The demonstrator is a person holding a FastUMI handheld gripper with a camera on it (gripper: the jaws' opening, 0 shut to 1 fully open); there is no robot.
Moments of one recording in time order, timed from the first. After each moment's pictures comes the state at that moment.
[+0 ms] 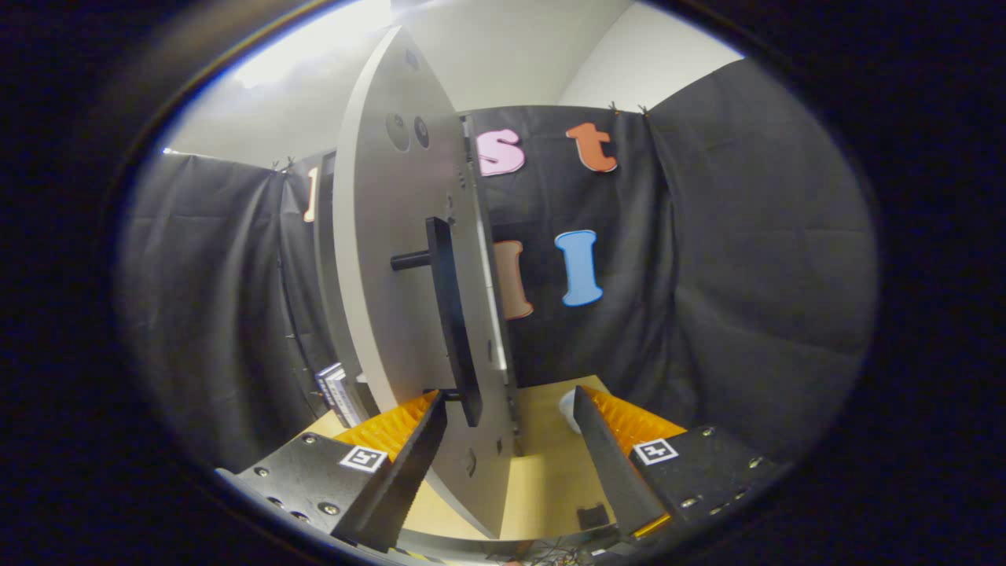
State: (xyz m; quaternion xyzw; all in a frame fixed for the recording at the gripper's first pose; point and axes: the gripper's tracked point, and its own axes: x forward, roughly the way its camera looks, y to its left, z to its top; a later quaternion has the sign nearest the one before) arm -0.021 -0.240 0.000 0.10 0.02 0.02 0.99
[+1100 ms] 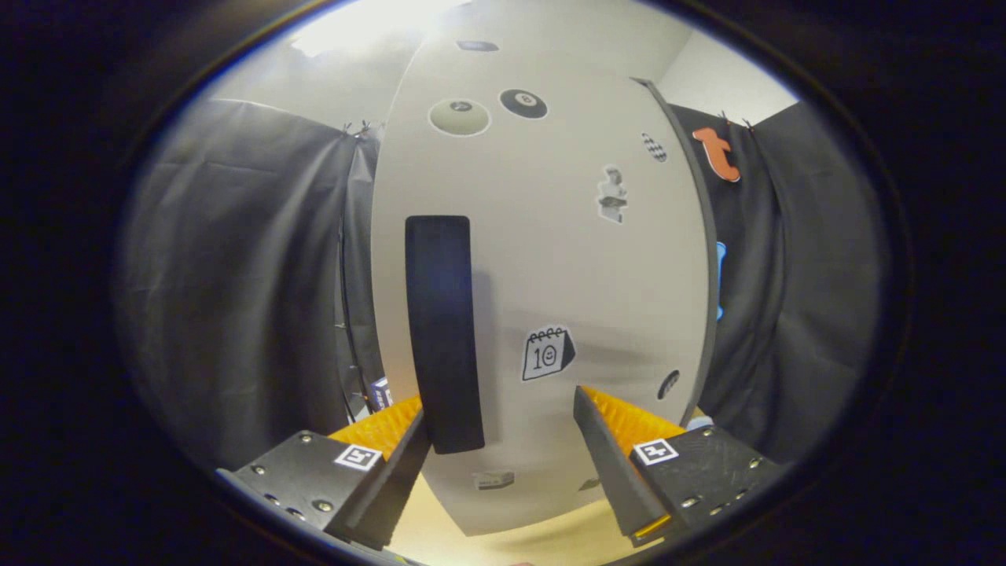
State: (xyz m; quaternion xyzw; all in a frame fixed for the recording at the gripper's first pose) arm 0.141 0.029 0.022 0.04 0.00 0.10 0.99
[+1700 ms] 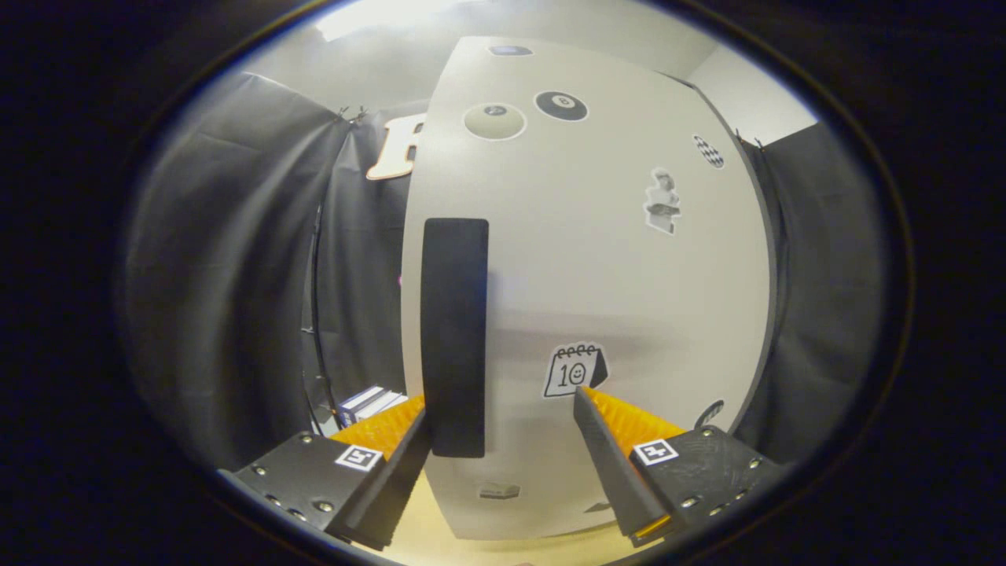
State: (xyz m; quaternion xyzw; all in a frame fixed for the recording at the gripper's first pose) arm 0.240 0.082 0.030 0.01 -0.04 0.05 1.00
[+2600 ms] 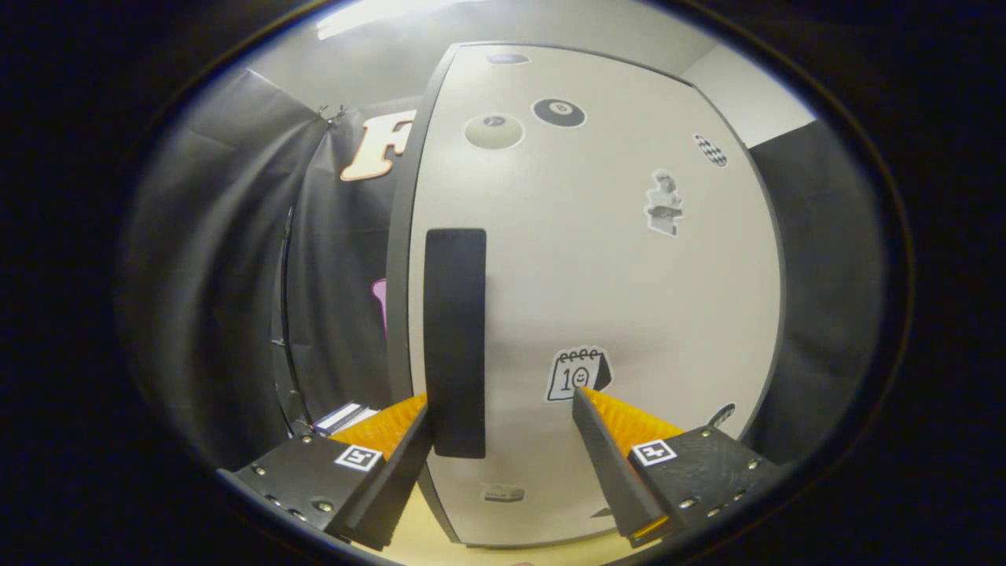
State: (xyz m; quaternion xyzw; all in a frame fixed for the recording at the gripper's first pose) arm 0.262 0.083 0.040 0.03 -0.06 0.01 1.00
